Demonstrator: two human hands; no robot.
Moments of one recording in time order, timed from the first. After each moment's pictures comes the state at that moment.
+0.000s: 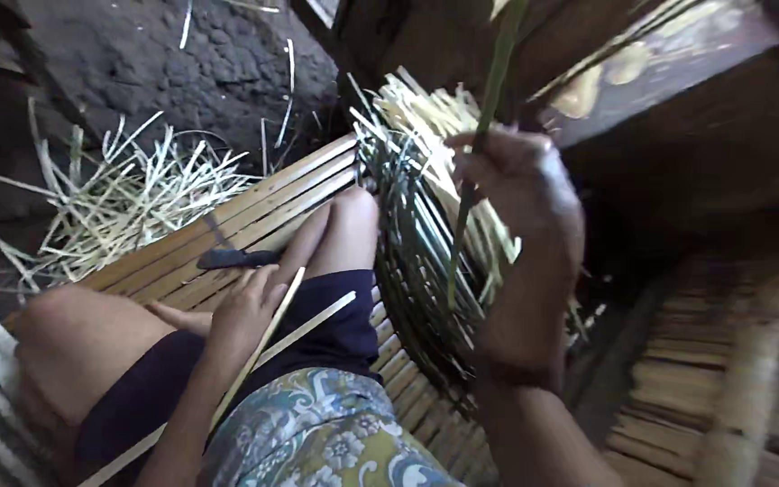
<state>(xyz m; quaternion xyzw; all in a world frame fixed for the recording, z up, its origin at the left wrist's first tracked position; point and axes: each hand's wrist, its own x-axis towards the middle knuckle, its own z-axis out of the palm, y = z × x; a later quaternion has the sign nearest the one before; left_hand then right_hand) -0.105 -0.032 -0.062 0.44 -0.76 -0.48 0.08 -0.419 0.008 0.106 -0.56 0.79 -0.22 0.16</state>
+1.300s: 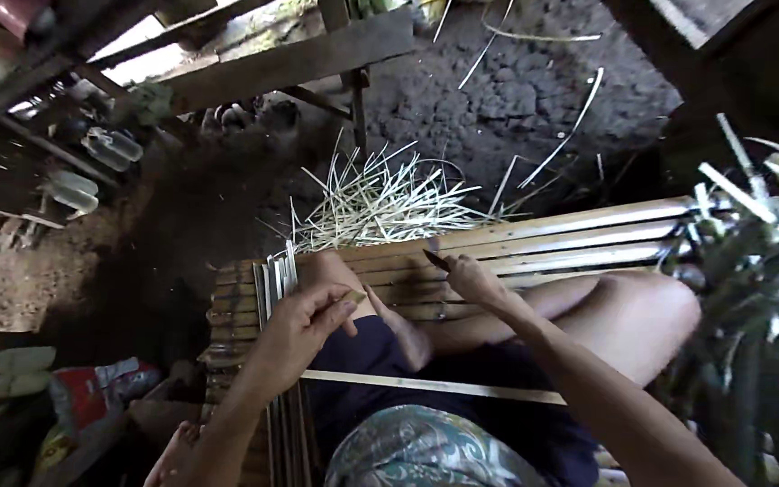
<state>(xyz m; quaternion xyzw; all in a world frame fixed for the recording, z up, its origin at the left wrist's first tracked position) 0.064 -0.009 0.075 0.59 -0.61 -0.47 0.26 -0.229 -0.118 -0.135 -0.68 0.63 0.04 0.37</state>
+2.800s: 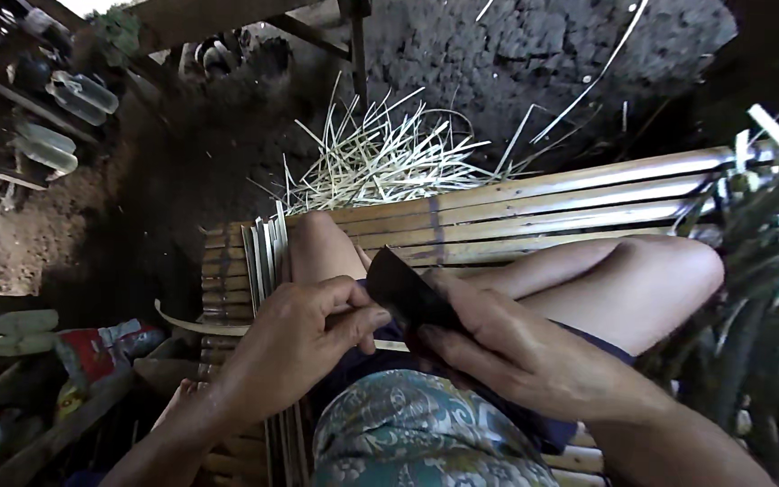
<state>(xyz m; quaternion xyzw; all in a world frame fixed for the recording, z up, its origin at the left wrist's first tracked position) 0.036 0.010 0.103 0.55 -0.67 -0.46 0.19 -0.203 -0.021 0.055 -0.70 0.24 -0.23 0.63</state>
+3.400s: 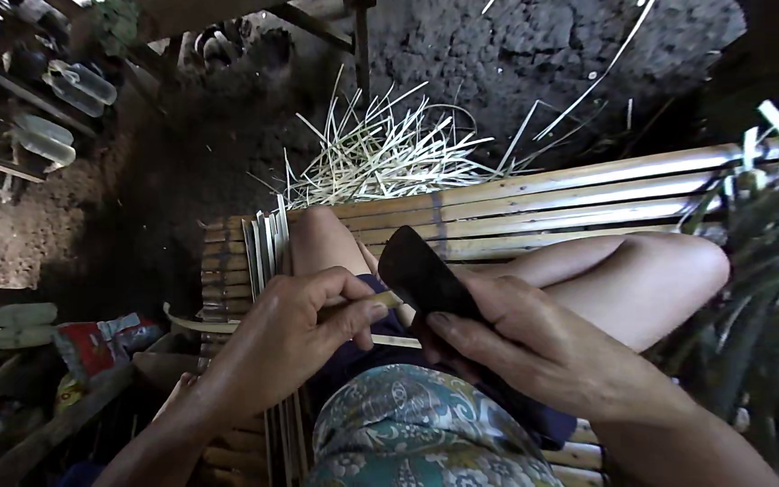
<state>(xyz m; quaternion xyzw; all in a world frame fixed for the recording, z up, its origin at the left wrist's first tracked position) 0.043 0.011 0.106 0.53 -0.67 -0.47 0.22 -0.204 -0.022 0.058 -0.70 0.23 -0.26 0.63</state>
